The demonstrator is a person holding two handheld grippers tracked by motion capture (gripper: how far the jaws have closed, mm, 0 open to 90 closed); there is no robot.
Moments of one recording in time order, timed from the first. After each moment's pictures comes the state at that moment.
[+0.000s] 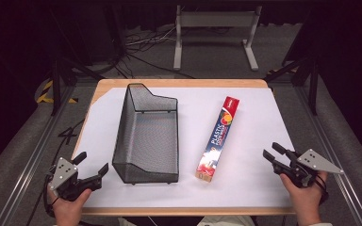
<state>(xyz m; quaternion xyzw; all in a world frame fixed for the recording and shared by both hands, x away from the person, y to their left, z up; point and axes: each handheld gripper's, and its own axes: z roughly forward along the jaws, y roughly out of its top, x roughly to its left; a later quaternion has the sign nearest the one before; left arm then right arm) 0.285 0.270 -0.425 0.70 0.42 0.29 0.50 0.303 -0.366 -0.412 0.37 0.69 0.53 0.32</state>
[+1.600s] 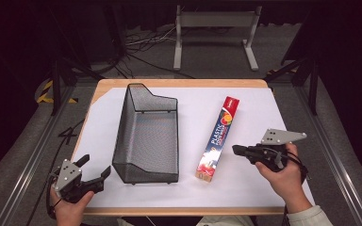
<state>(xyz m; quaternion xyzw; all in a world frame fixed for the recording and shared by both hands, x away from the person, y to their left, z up) 0.282 0.264 -0.429 0.72 0.42 0.29 0.47 0.330 -0.271 -0.338 0.29 0.82 0.48 0.14</state>
